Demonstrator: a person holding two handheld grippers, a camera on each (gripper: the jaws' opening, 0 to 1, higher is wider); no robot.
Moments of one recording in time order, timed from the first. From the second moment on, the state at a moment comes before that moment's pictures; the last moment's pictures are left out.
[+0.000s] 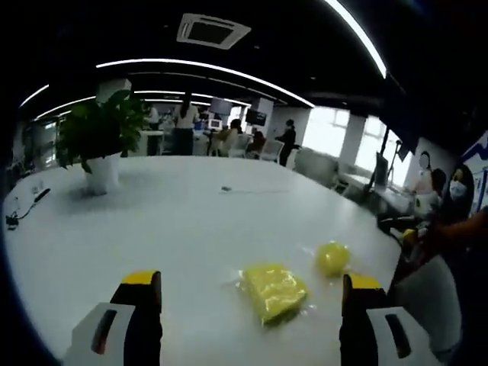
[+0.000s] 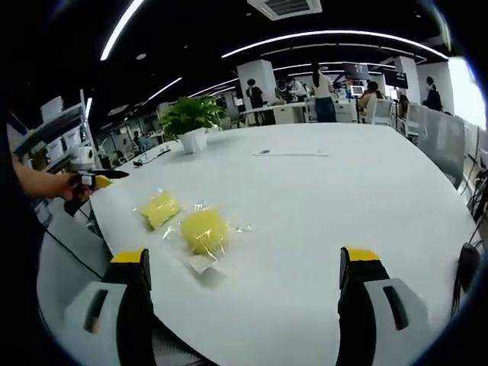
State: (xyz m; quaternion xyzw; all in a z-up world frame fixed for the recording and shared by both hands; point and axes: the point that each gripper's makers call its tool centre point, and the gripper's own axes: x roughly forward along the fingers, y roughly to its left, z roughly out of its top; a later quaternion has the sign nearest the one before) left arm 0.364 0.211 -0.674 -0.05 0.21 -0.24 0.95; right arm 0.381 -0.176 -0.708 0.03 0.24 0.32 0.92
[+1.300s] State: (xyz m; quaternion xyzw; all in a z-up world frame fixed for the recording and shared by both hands) left arm 0.356 0.171 -0.662 -0.06 0.25 -0.27 0.93; right arm 0.374 -0.184 -0.712 -0.01 0.26 0.33 0.91
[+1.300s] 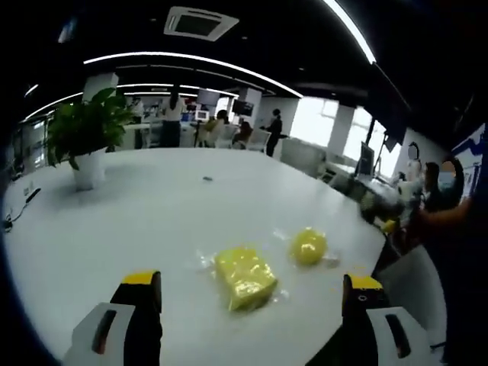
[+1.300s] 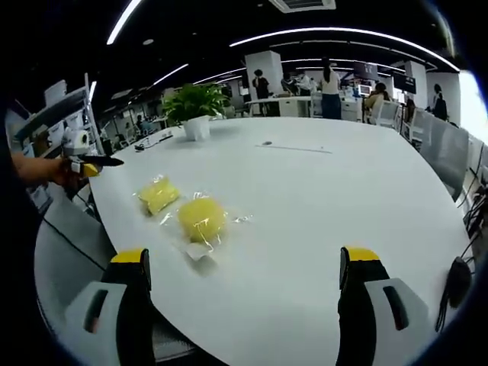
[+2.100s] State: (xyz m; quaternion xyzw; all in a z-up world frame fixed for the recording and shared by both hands) left arm 0.424 0.093 -0.640 -0.16 0.32 -0.33 0.87; right arm 0.367 -0.183 -0.709 0.01 0.26 0.31 0.91
